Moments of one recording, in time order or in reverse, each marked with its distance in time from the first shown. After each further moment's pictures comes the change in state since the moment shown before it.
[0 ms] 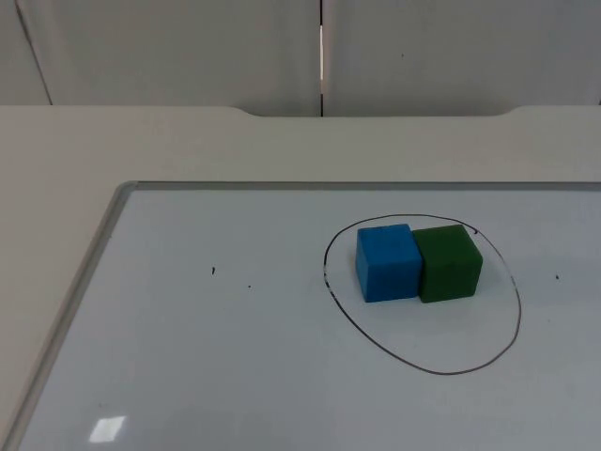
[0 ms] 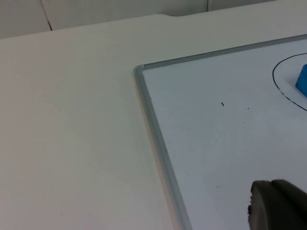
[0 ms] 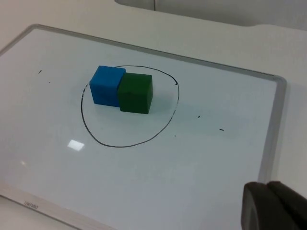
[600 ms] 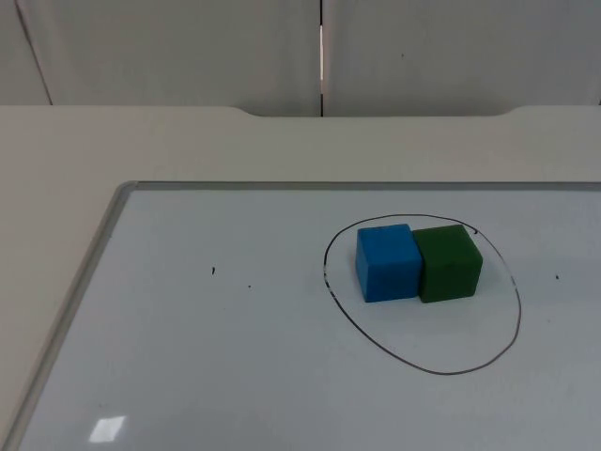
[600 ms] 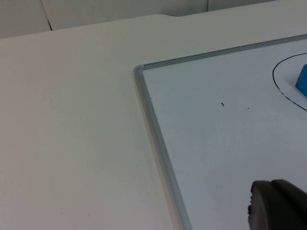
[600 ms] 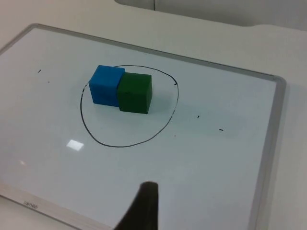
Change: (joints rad) right arm 0.000 0.000 0.000 0.000 0.000 -0.006; left arm 0.000 0.000 0.000 0.000 0.000 0.000
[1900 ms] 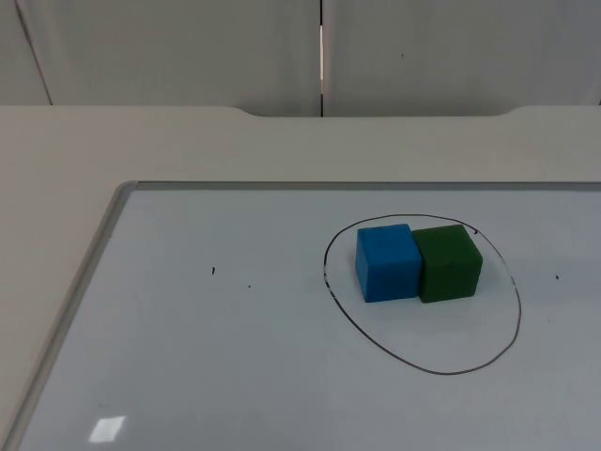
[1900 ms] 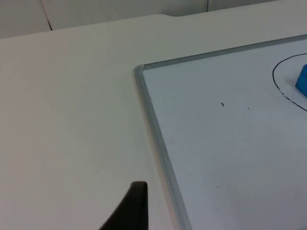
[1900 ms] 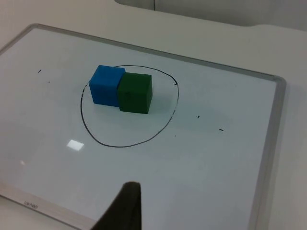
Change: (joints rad) right arm 0.000 0.000 0.000 0.000 0.000 0.000; left arm 0.000 0.000 0.000 0.000 0.000 -0.002
